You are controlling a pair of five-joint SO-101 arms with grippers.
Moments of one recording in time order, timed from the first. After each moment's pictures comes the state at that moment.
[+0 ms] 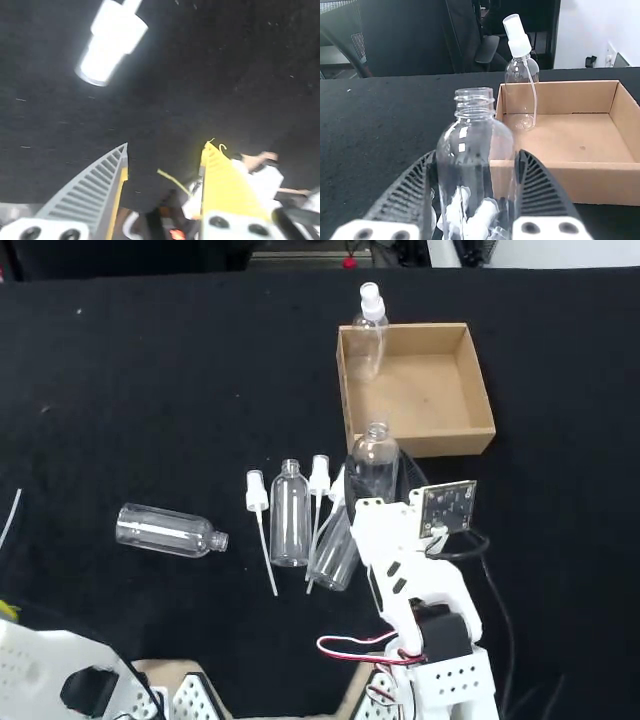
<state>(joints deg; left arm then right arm) -77.5 9.2 2.3 98.3 -49.6 -11.5 -103.1 96.7 29.4 -6.8</state>
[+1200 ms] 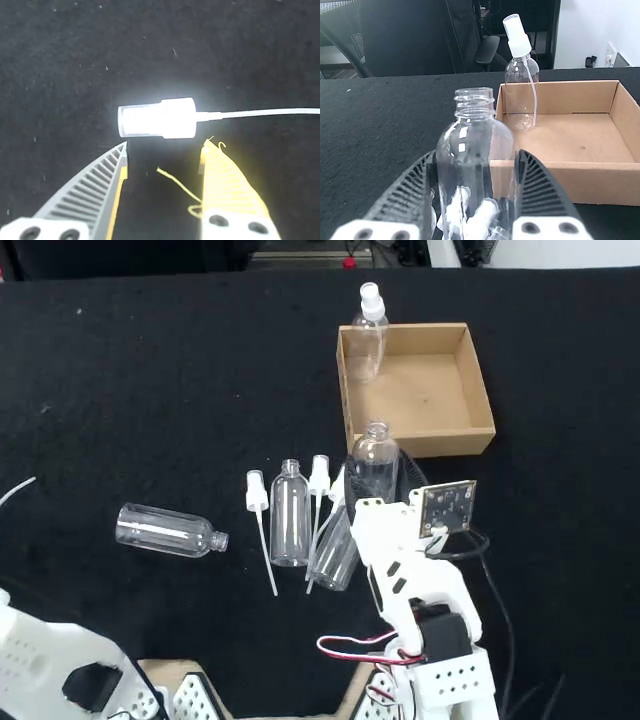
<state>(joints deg) -70.0 9.2 11.3 60.5 -6.0 -11.5 -103.1 96.7 29.4 -6.8</state>
